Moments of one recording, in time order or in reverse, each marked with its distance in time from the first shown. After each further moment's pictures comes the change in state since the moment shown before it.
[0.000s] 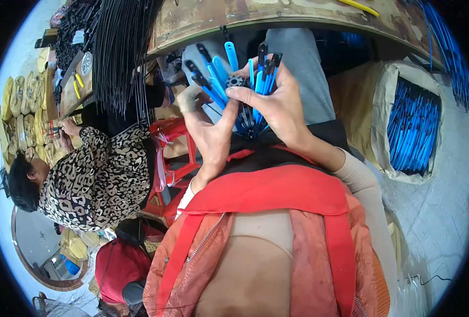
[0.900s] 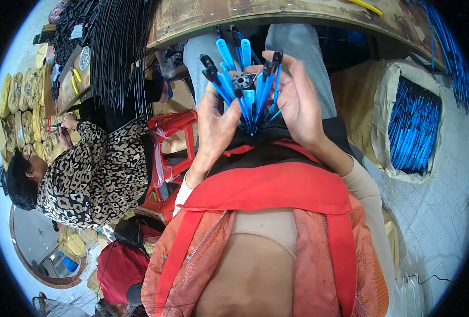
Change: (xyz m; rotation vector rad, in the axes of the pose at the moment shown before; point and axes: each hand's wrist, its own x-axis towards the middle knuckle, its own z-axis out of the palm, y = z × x) left_hand 0.008 -0.004 0.000 -0.186 -0.418 -0.184; right_hand -0.007 0.009 -0.028 0.450 -0.154 0.062
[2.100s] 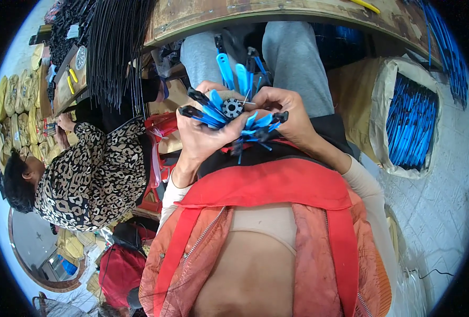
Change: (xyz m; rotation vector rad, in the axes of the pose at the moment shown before) left_hand 0.007 0.037 -0.028 0.309 -0.081 0.405; right_hand -0.011 0.023 -0.015 -0.270 -0.147 0.092
